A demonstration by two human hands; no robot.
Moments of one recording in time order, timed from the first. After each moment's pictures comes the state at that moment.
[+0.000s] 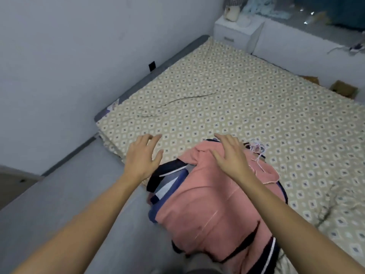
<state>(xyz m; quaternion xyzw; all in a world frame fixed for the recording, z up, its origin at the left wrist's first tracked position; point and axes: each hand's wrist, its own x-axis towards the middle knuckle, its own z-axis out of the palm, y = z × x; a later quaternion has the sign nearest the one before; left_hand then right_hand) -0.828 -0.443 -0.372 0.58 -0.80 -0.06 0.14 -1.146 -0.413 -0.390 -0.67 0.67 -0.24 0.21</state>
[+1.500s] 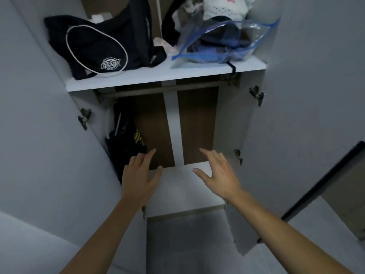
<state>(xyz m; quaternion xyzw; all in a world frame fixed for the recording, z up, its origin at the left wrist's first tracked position) -0.502 0.445 -0.244 0.93 0.21 0.27 0.11 -0.342 0.213 -0.235 -0.86 -0.40 -0.01 0.32</state>
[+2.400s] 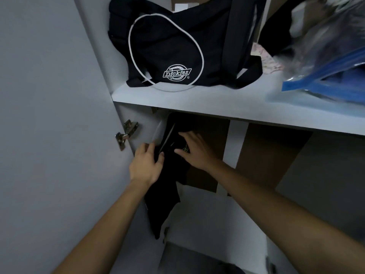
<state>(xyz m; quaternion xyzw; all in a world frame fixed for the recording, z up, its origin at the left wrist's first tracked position) -0.395 0.697 -0.257 0.83 0.50 0.23 0.14 -0.184 0.643 -0.258 -0.71 -0.64 0.09 0.27</state>
